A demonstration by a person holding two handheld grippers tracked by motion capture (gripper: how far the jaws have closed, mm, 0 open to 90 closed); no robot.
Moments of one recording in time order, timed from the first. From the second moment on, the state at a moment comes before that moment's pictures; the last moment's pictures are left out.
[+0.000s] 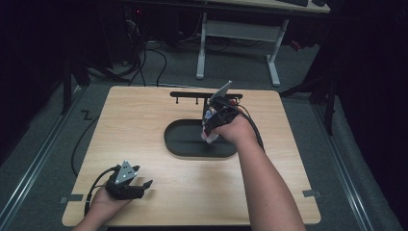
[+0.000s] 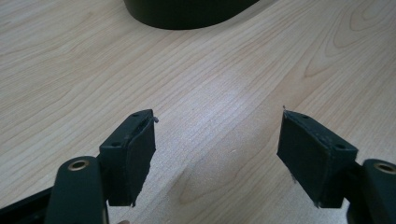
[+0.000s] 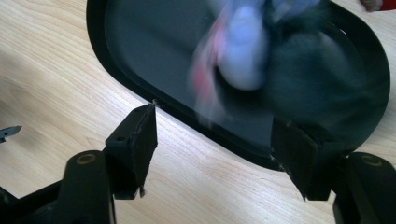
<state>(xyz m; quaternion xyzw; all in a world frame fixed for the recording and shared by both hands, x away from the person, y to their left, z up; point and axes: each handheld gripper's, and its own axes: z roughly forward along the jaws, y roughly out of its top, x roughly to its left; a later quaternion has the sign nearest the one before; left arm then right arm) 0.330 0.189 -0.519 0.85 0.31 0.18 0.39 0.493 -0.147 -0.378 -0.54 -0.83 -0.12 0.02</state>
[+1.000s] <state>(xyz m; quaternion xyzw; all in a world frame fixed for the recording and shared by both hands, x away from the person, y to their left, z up) 0.331 0.178 -0.526 0.86 0.30 0.16 0.39 0.345 -0.213 -0.506 -0.48 -0.81 -0.30 -0.16</state>
